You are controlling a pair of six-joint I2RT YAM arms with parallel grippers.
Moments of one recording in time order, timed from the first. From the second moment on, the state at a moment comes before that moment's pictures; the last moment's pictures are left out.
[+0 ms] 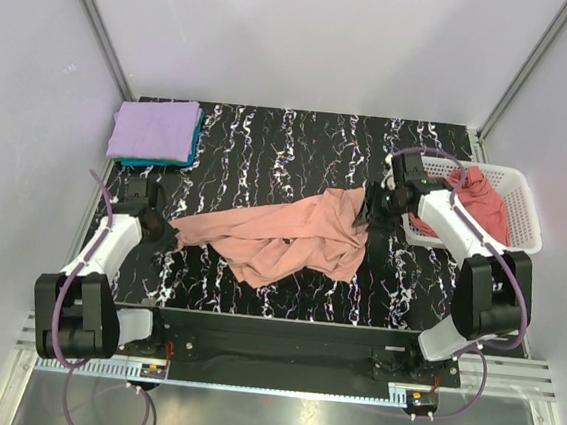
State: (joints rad) left arm 0.09 1.22 0.71 -0.71 -0.01 -0.79; right arm 0.23 1.57 1.14 -0.69 -0.29 0.41
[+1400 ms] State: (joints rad) left arm 0.09 1.23 0.72 -0.65 0.03 -0.77; right arm 0.37 1.84 1.45 -0.77 0.27 0.27
